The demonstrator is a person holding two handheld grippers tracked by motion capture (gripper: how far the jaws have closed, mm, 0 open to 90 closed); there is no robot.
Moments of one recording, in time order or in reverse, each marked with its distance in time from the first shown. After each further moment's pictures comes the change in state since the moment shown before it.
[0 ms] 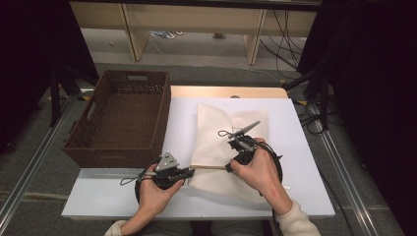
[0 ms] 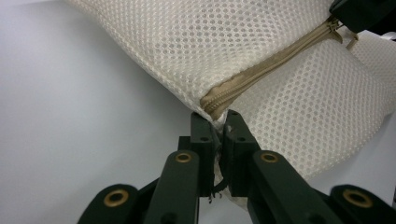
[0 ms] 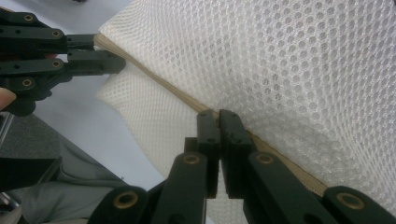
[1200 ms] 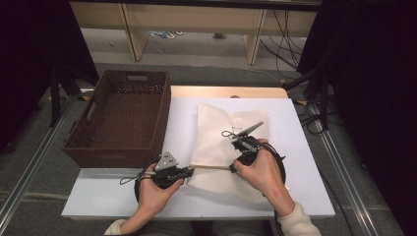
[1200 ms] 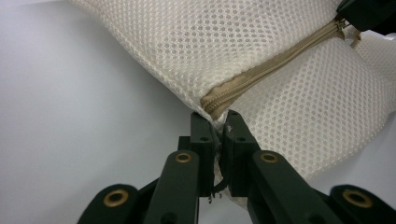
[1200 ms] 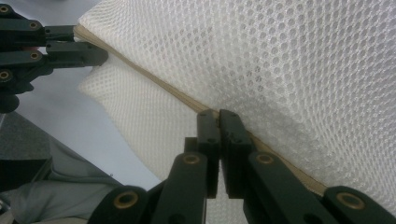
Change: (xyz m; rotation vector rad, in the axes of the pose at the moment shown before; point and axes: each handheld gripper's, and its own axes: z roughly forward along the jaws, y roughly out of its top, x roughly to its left) left arm 0.002 0.000 0.000 0.000 0.000 0.005; right arm -0.009 -0.005 -0.002 0.002 -0.025 -0.008
